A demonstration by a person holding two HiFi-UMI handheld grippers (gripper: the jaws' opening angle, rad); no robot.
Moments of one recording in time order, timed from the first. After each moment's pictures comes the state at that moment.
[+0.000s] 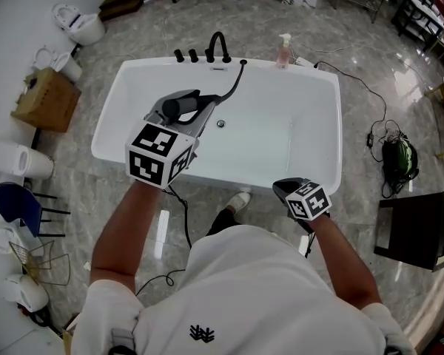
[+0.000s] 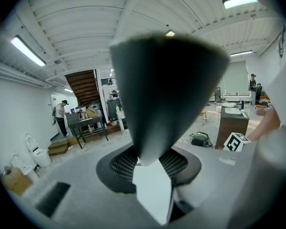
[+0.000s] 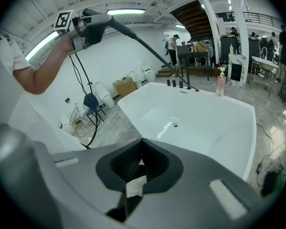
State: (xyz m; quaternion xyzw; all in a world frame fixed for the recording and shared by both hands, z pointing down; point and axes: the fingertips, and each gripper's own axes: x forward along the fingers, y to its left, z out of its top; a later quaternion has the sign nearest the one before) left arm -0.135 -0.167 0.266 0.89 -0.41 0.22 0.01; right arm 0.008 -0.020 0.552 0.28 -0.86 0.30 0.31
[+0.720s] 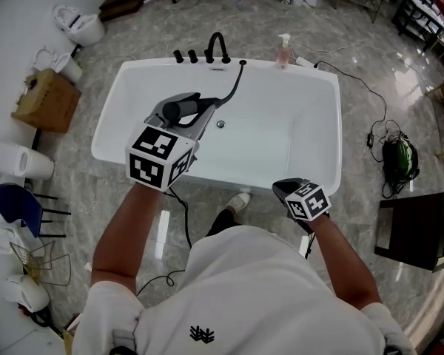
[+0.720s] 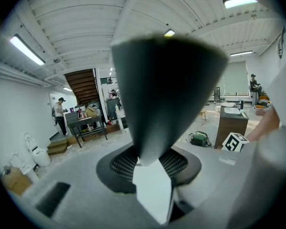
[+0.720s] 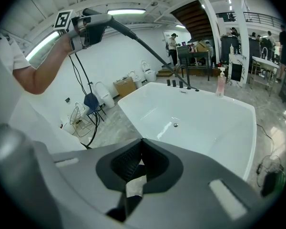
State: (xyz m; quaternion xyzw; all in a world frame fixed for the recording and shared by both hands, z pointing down) left arm -0.130 -0.168 0.270 0.89 -0.41 0.23 0.01; right arm 0.010 -0.024 0.555 0.28 -0.86 0.30 0.31
